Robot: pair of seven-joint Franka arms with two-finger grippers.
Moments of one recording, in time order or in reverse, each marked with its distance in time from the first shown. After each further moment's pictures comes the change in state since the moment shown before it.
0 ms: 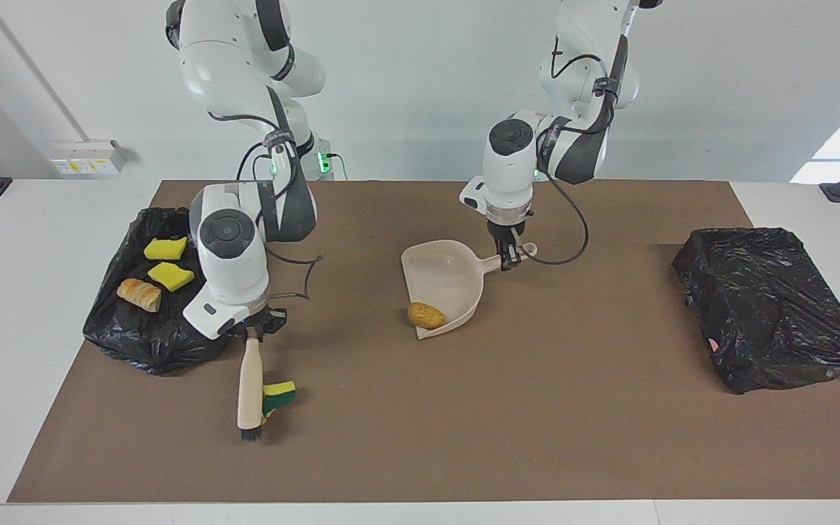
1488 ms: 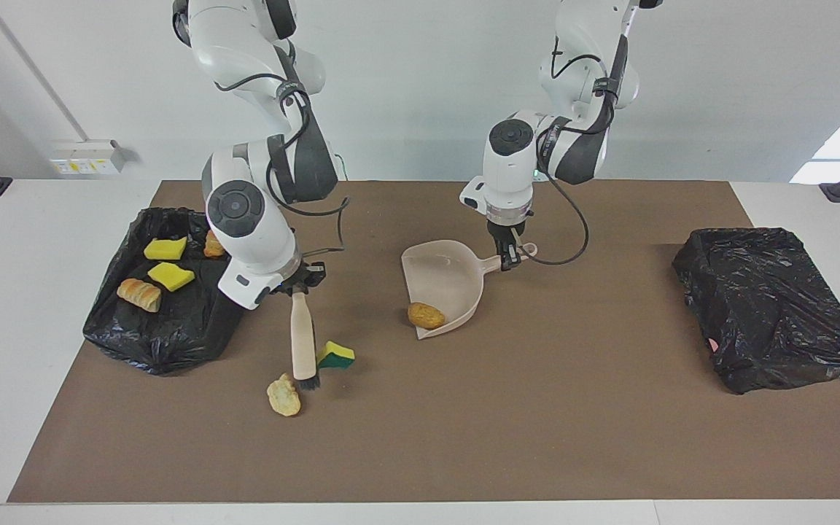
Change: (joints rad) left arm 0.000 0.000 0.000 0.000 0.000 0.001 0.000; right arm 0.038 -0.060 0.047 0.105 0.150 -0.327 -0.099
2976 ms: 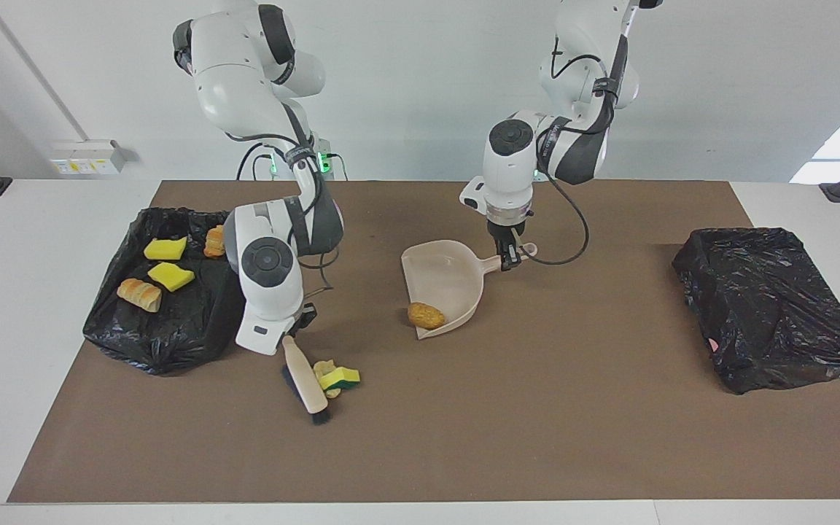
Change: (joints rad) left arm 0.000 0.000 0.000 -0.001 0.000 0.000 -0.006; right arm -0.030 0.131 0.060 -0.071 -0.133 0.204 -0.211
